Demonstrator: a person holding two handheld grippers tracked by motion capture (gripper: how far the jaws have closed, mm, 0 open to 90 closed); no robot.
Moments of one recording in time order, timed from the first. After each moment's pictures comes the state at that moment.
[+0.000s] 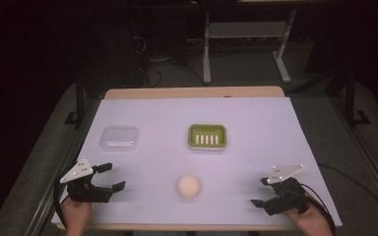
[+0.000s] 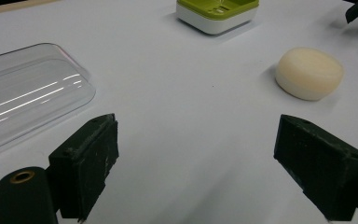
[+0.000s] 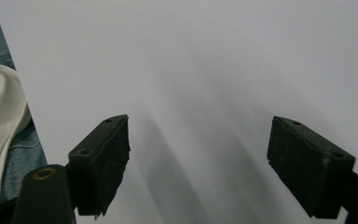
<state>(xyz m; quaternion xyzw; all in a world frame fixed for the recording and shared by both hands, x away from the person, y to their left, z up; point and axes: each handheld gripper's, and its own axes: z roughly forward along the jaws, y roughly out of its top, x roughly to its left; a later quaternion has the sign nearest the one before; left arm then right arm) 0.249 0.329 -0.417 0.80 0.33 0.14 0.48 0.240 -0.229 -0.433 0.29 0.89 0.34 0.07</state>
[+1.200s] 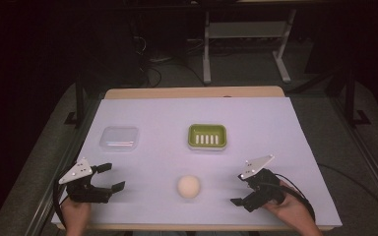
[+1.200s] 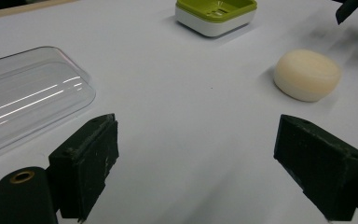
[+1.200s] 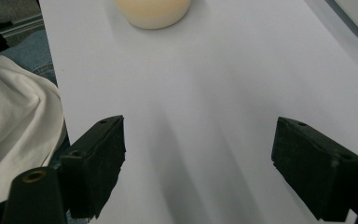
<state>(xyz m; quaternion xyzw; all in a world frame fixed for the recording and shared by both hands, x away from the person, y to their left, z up) 0.248 0.330 -0.416 0.80 0.33 0.15 0.48 0.259 -0.167 -0.413 0.22 0.92 0.32 0.03</state>
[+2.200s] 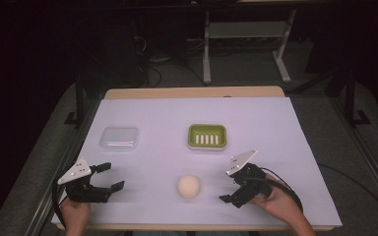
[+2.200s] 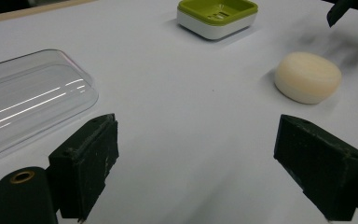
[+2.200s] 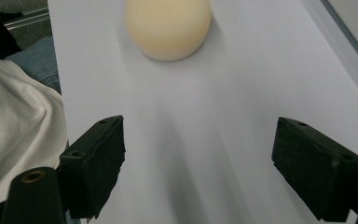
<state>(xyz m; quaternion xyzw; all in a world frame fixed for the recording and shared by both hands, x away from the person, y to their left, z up) 0.247 0.331 -0.415 0.79 0.33 0.15 0.49 0.273 -0.137 -0.405 0.18 0.93 0.31 0.03</state>
